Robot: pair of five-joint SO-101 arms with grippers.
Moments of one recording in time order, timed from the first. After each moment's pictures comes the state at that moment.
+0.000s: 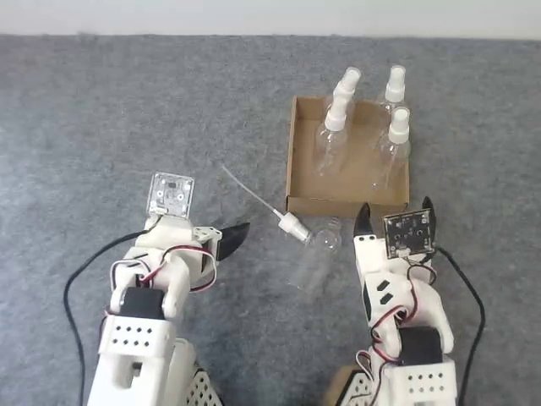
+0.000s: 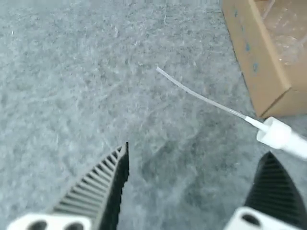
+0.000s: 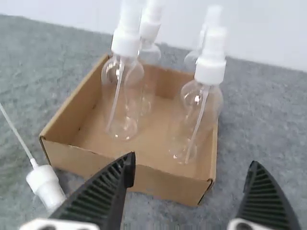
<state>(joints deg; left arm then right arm) -1.1 -68.2 85.3 38.0 -0.2 -7.9 -103.3 93.5 42.3 6.4</state>
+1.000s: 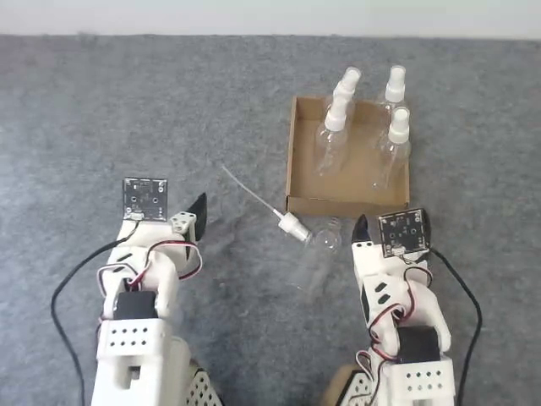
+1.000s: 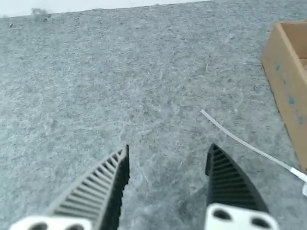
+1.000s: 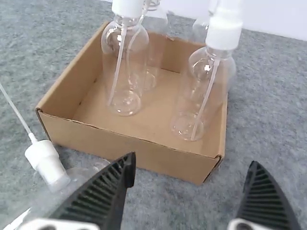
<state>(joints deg) -8.8 -68.2 88.8 25.1 -0.2 -7.8 -103.2 95.1 45.0 6.7</state>
